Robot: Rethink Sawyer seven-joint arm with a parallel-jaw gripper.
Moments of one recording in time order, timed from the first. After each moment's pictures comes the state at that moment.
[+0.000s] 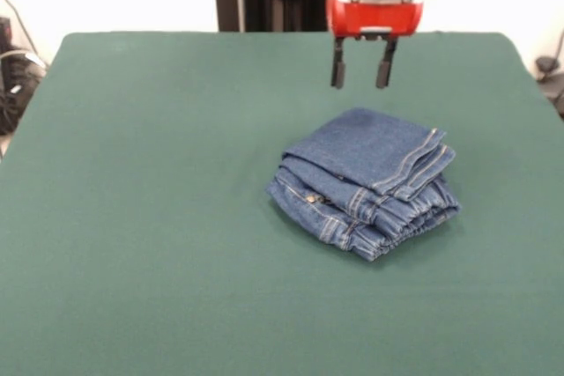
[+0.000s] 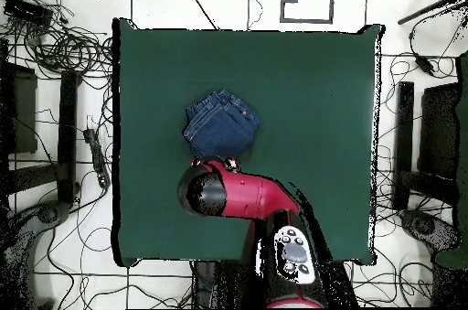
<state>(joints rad) -0.08 -0.66 -0.03 1.87 -0.02 0.24 1.57</state>
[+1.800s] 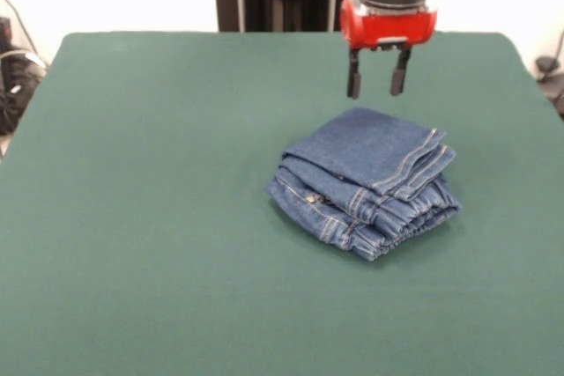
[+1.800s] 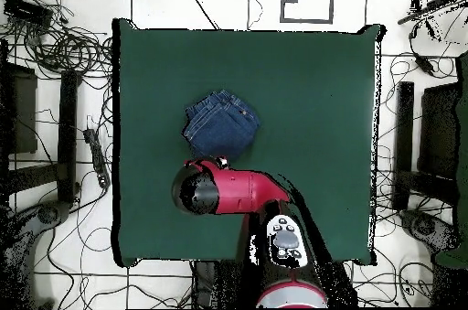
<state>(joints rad) -0.09 -0.64 0.03 1.85 -0.10 0.24 1.57</state>
